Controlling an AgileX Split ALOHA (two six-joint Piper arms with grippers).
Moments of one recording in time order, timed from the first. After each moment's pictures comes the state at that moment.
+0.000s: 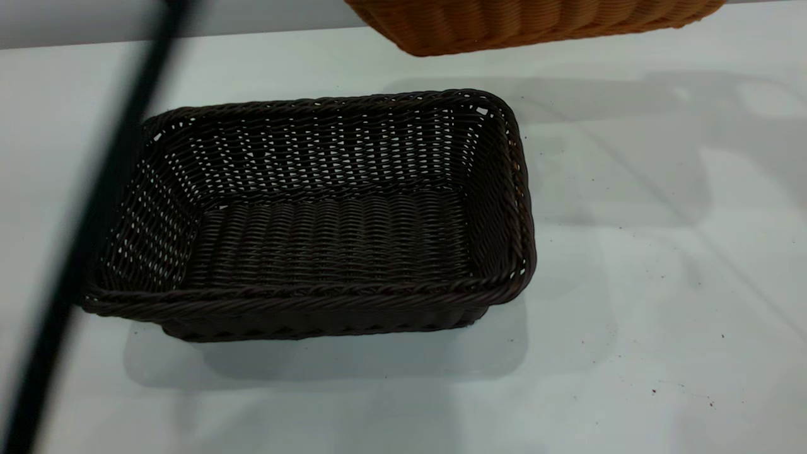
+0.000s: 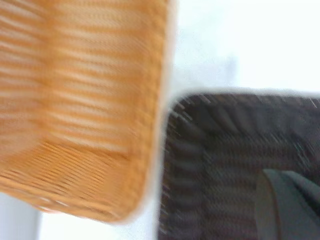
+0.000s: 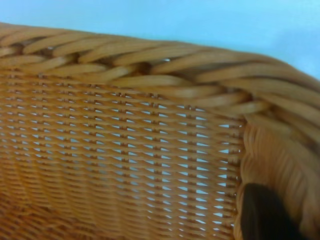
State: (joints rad) left arm -0.91 1.32 -1.03 0.14 0.57 0.60; right arm 0.00 1.98 -1.82 0.31 1.21 -0.04
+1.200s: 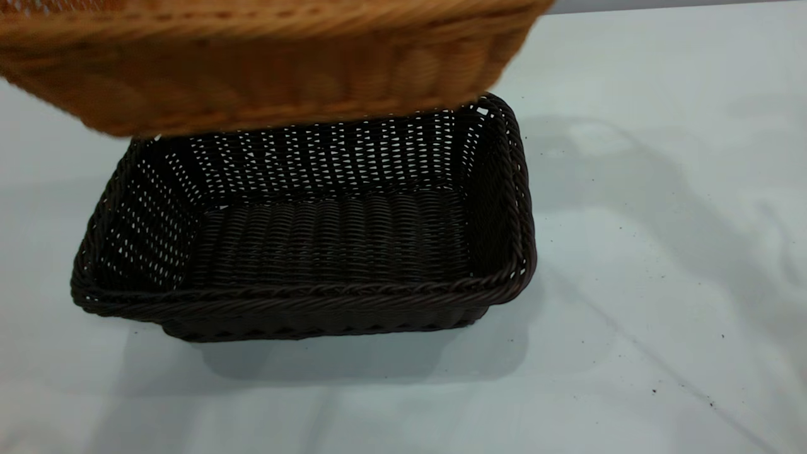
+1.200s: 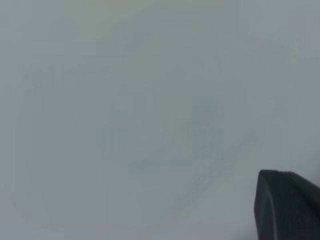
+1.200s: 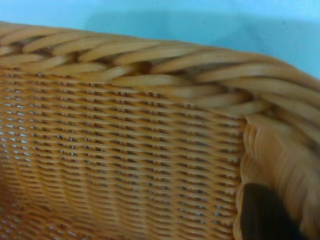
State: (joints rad) left arm -0.91 1.14 -1.03 1.50 0.84 -0.74; right arm 0.33 1.98 -1.74 0.48 1.22 0.05
